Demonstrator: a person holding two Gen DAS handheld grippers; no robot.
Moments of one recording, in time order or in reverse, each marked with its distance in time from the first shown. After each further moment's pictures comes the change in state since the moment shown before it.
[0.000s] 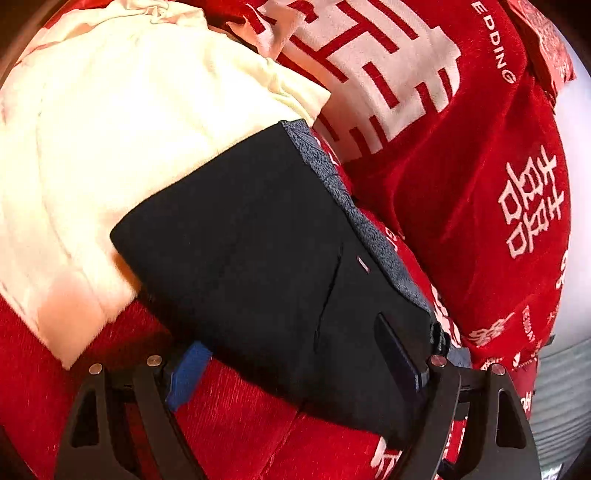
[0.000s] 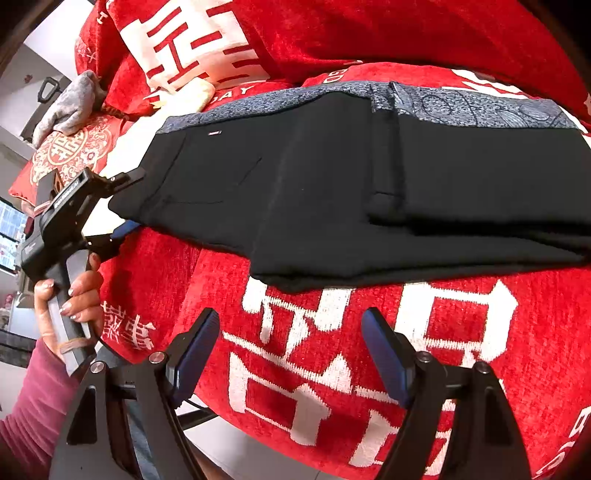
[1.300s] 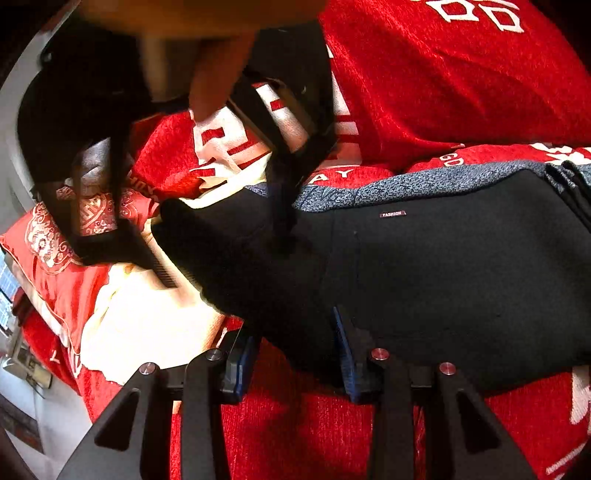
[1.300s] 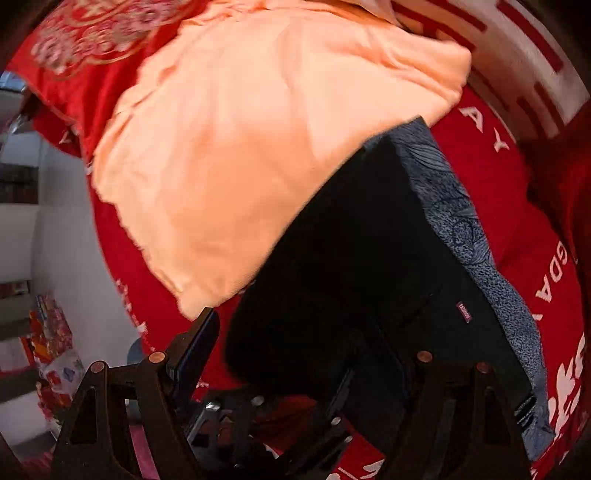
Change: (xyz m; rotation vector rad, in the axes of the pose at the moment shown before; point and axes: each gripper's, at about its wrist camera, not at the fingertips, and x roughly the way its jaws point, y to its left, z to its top) left arm 0.024 -0.094 -0.087 0.821 -0.319 0.736; right arm 0.160 0.256 0.183 -0.492 0.560 -0.071
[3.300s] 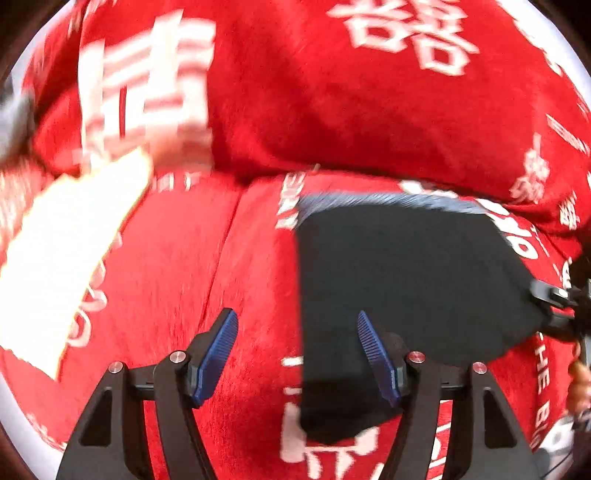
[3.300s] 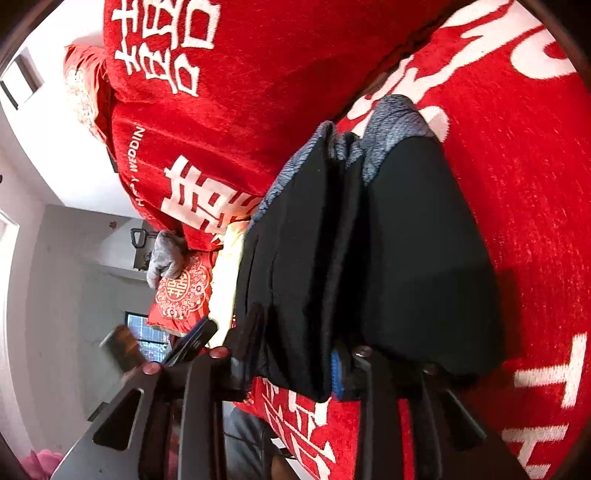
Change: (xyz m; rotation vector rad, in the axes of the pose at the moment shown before) left arm -0.045 -0.065 0.064 -0.150 0.217 -0.489; right arm -0.033 -0.381 -0.441 0.677 -0.873 0.734
